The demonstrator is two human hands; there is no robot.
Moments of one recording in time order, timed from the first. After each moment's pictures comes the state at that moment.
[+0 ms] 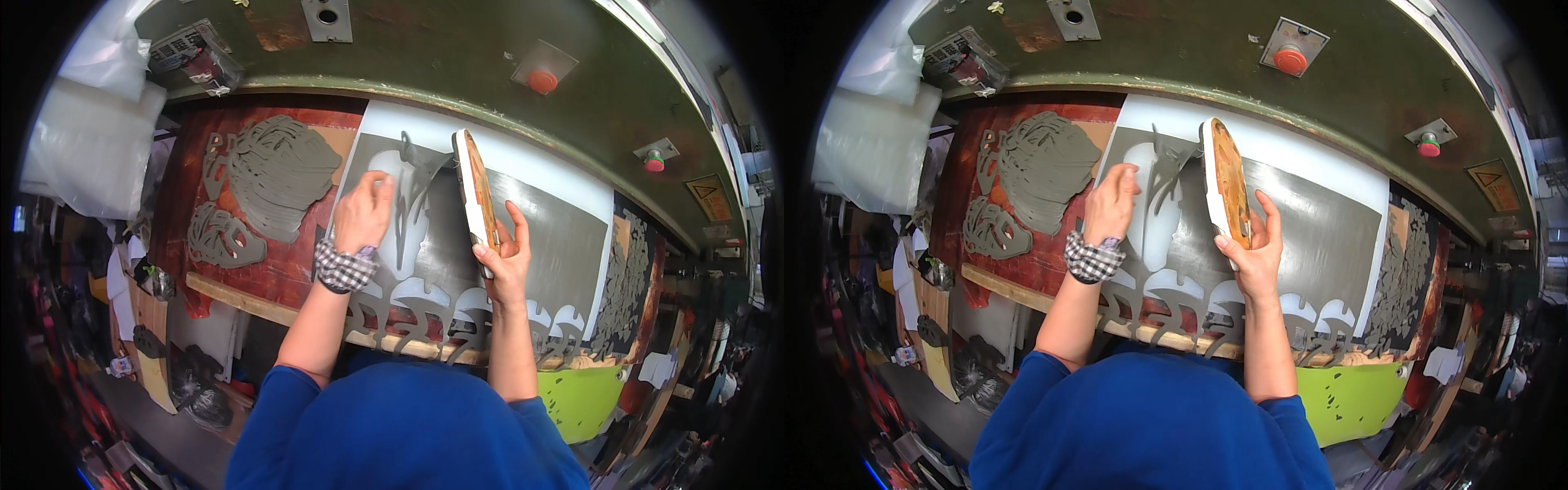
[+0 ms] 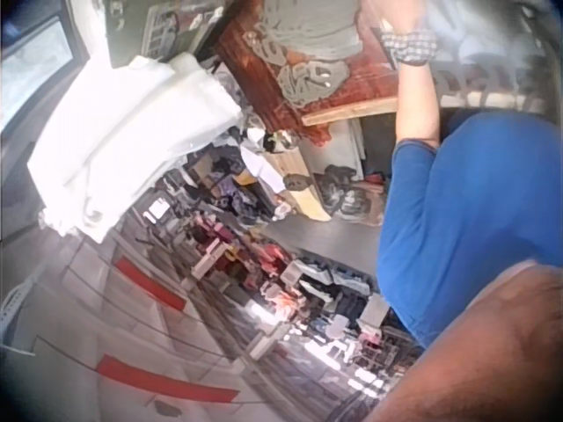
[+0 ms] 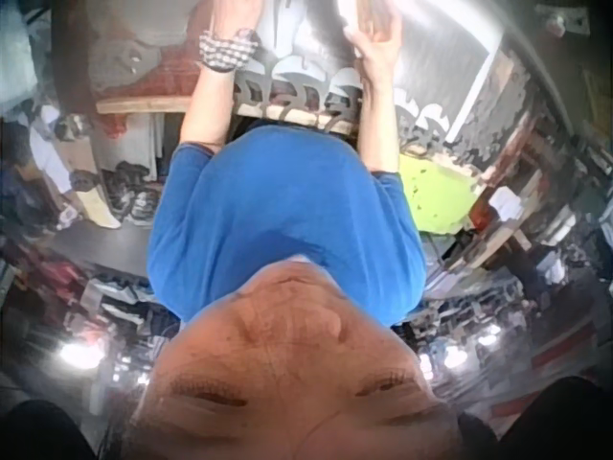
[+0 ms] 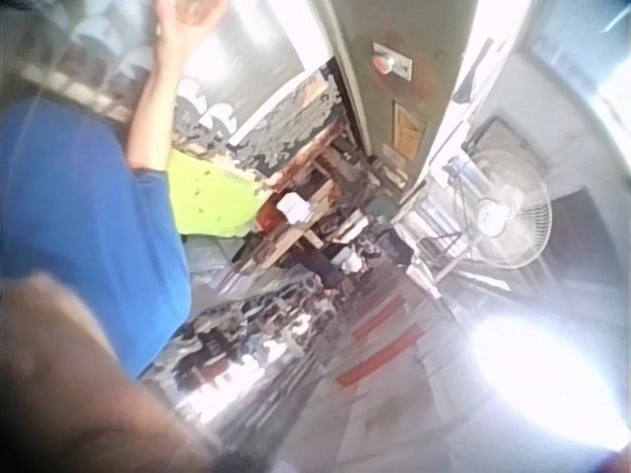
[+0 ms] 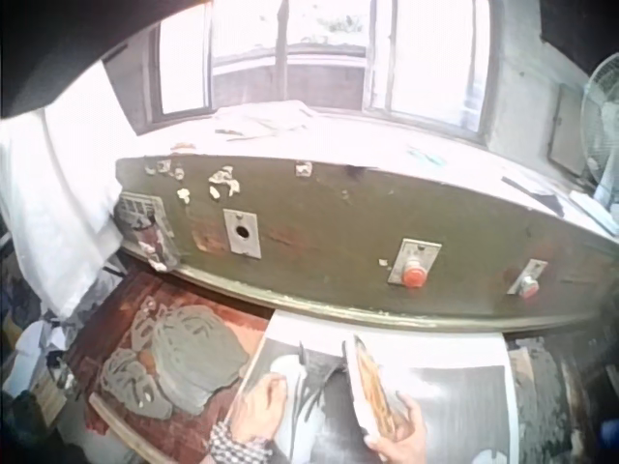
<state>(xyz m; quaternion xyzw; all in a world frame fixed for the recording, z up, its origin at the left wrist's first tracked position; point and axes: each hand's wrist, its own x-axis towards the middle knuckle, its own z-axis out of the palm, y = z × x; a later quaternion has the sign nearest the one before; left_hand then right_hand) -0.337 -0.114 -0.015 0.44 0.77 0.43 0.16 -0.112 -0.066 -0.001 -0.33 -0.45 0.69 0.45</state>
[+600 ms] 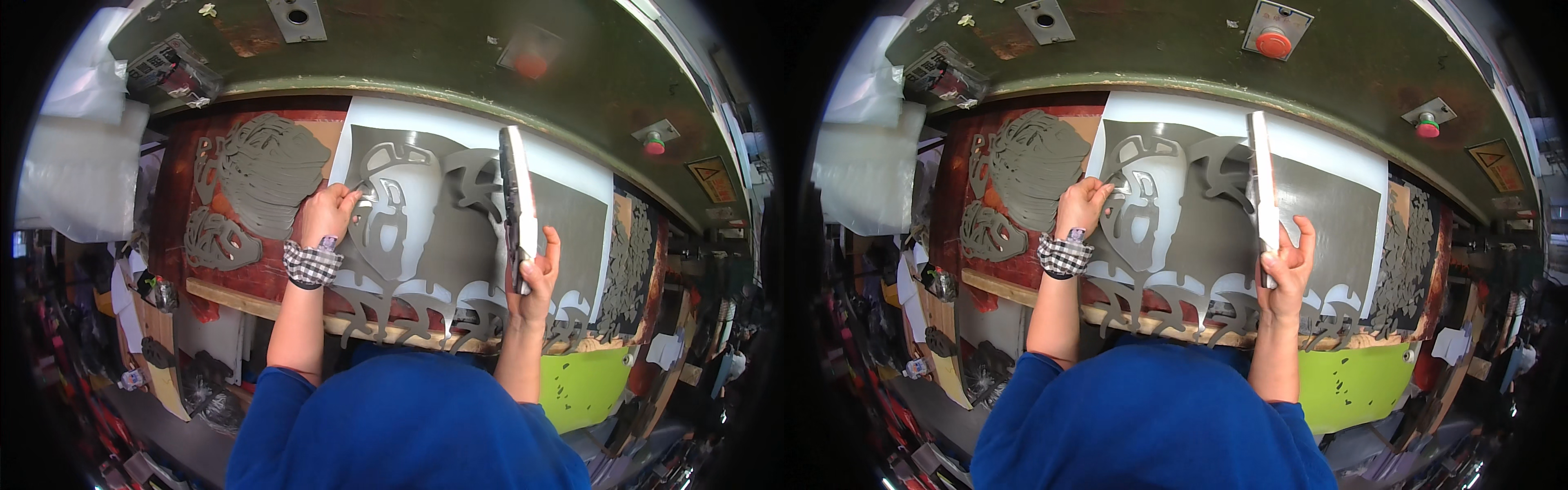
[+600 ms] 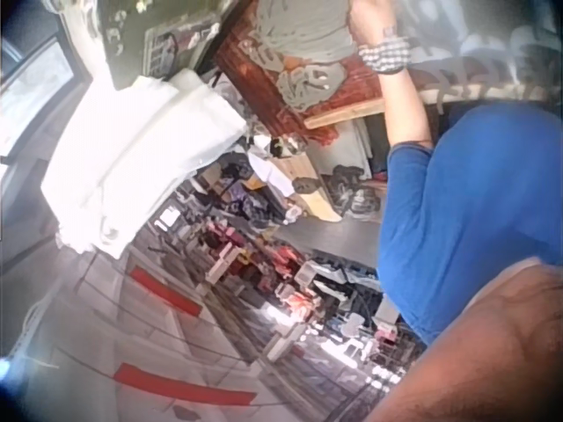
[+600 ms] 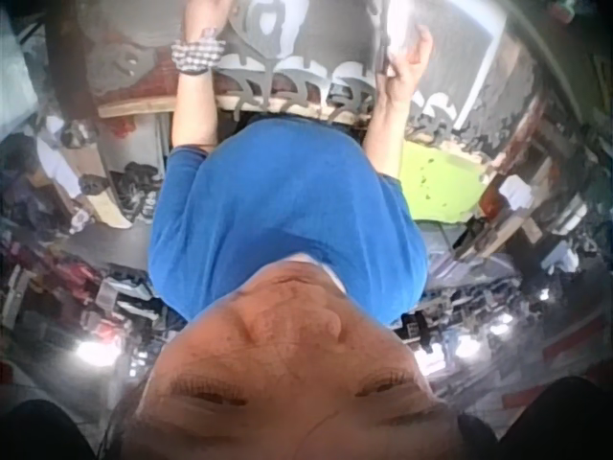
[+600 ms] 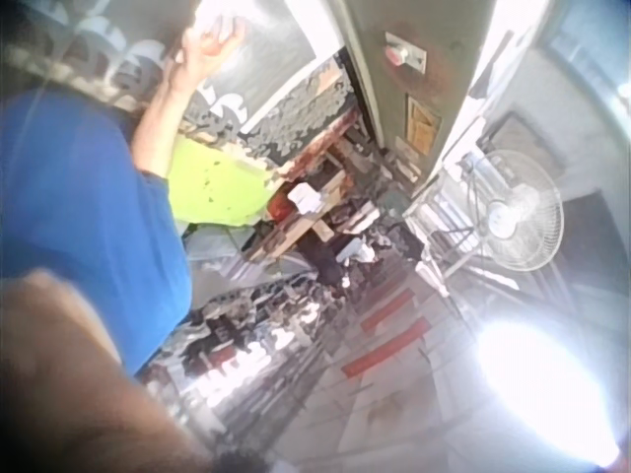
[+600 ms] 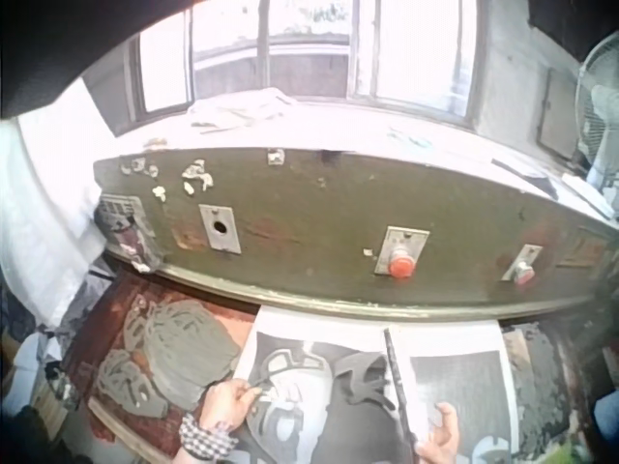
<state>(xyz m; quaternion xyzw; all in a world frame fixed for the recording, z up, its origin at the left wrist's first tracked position) -0.377 -0.126 -0.039 0.41 0.80 0.34 0.28 -0.067 -0.077 0.008 -0.28 -0.35 0.70 0.56</state>
